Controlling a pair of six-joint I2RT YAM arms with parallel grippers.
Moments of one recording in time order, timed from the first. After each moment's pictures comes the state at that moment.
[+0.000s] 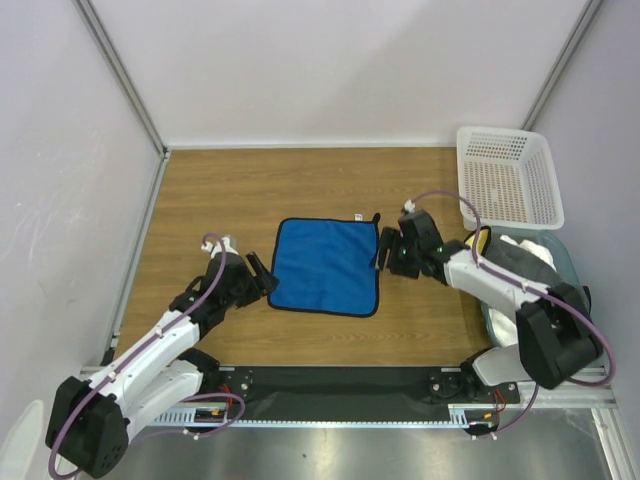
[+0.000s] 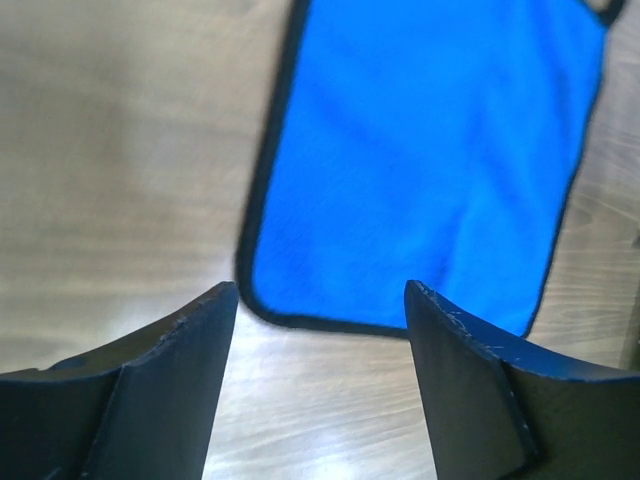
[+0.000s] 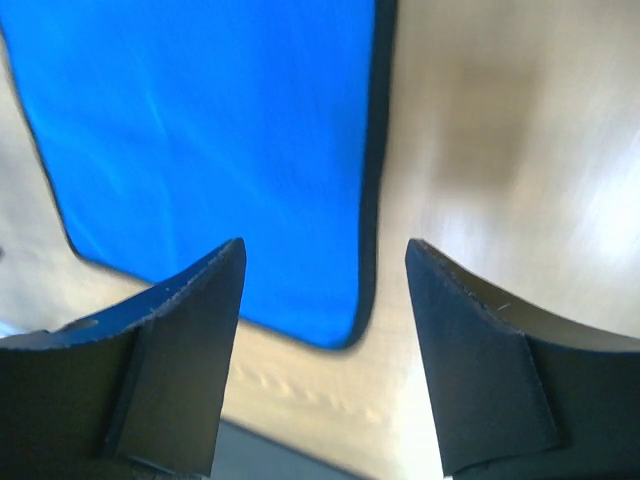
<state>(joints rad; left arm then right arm) -0.45 0.86 0.44 -0.31 -0.07 -0.82 0.49 1.42 0.86 -0.28 -0.05 0.67</state>
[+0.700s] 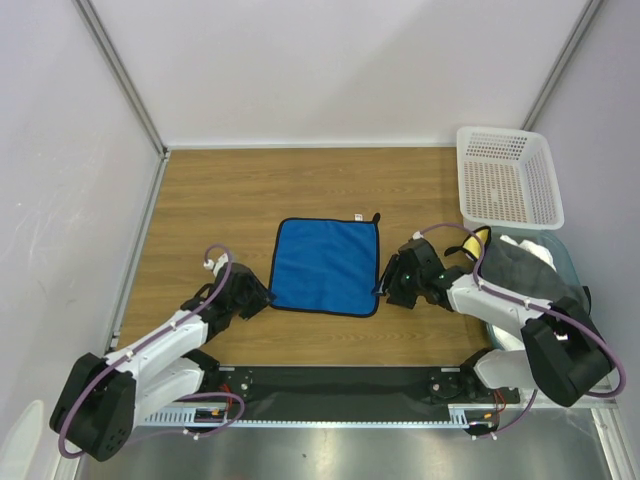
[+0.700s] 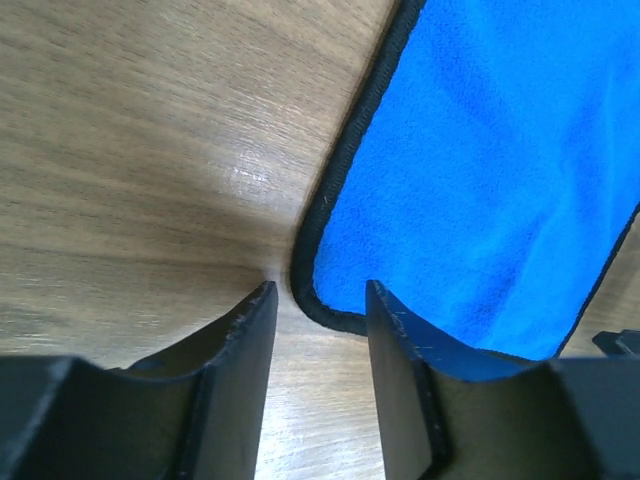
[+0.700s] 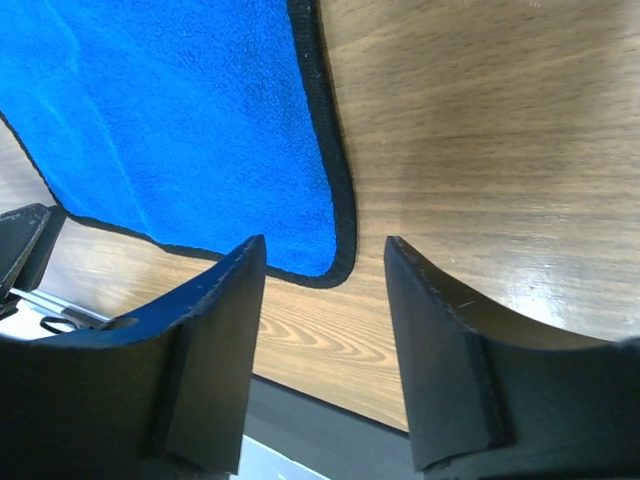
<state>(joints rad) -0.46 0.97 0.31 -0.20 -0.07 -1.01 0.58 1.28 0.59 -0.24 -0.09 0.96</state>
